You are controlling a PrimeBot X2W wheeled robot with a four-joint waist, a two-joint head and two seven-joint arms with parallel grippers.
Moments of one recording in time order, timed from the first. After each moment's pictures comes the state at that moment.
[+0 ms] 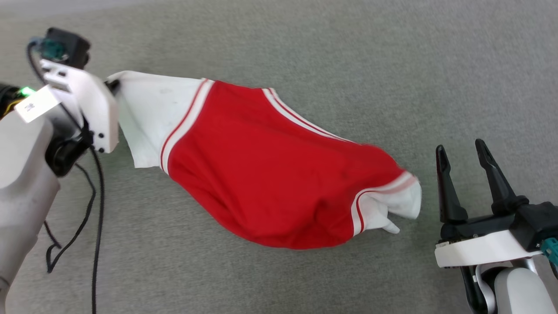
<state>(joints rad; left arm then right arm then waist) -1.02 0.63 -0.81 0.73 -0.83 -0.10 0.27 -0.14 -0.05 -0.02 0.01 0.08 0.13 -0.26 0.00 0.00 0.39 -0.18</state>
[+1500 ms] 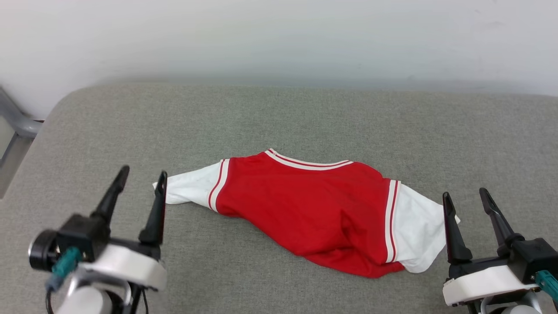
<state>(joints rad) -0.17 0.56 -0.38 -0.01 -0.54 0.18 -0.26 -0.02 -0.05 -0.07 0.06 0.03 0.13 -0.26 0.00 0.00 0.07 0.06</state>
